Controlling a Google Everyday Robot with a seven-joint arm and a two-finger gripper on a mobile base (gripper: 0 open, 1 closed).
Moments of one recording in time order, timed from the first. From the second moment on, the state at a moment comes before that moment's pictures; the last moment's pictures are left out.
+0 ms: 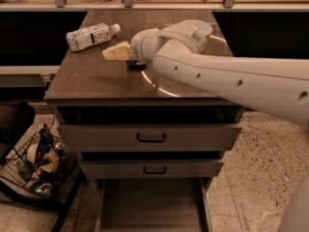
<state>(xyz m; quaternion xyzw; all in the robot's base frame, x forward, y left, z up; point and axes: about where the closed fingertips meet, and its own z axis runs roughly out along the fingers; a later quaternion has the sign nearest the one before) 0.748 0.069 0.896 -0.27 0.76 0.14 0.57</state>
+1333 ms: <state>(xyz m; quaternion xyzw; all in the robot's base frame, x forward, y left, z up) 0.778 0.070 0.840 -0.24 0.80 0.13 0.54</state>
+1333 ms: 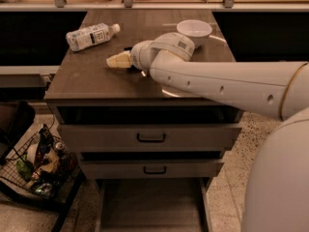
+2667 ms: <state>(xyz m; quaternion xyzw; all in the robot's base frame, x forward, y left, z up) 0.779 0.082 0.829 -0.23 0.80 0.13 0.54</state>
